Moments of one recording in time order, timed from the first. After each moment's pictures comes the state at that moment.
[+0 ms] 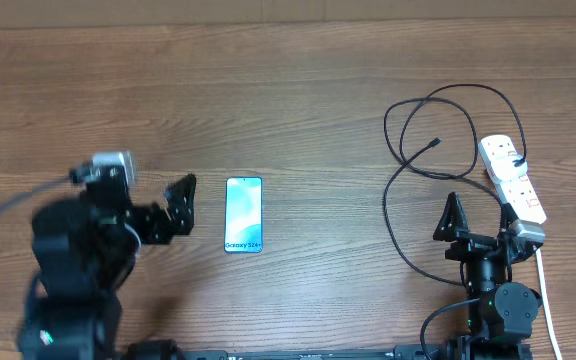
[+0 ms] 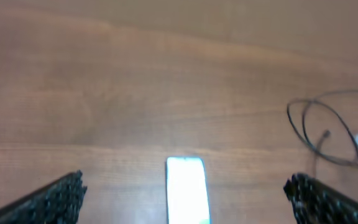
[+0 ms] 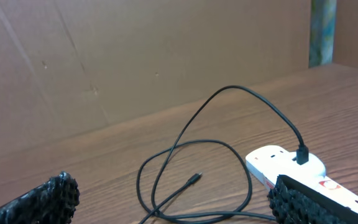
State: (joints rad) left arm 0.05 0.79 1.02 -0.82 0.25 -0.17; right arm -0.10 0.01 0.02 -0.03 0.00 0.25
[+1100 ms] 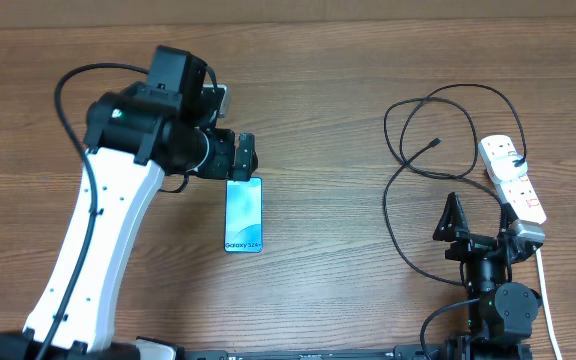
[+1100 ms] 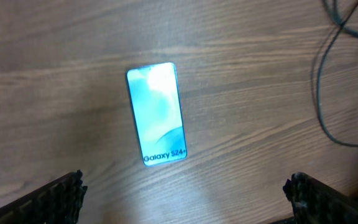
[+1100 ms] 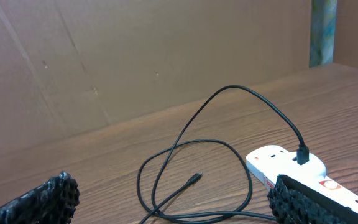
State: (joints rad) left arm -0.27 1.57 1.67 -1.38 0.16 -0.19; right arm -0.10 0.01 0.02 -0.03 0.00 0.25
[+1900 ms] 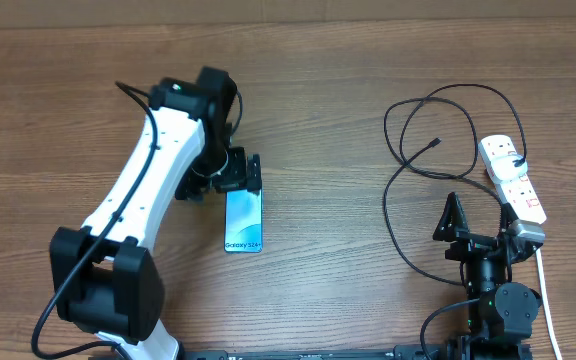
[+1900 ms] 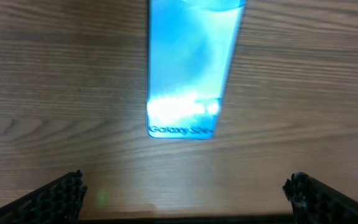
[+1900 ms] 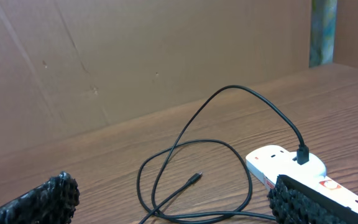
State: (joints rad) left arm -0.29 1.82 1.54 -1.40 0.12 -0.39; right arm -0.10 0.01 0.02 -0.03 0.00 0.25
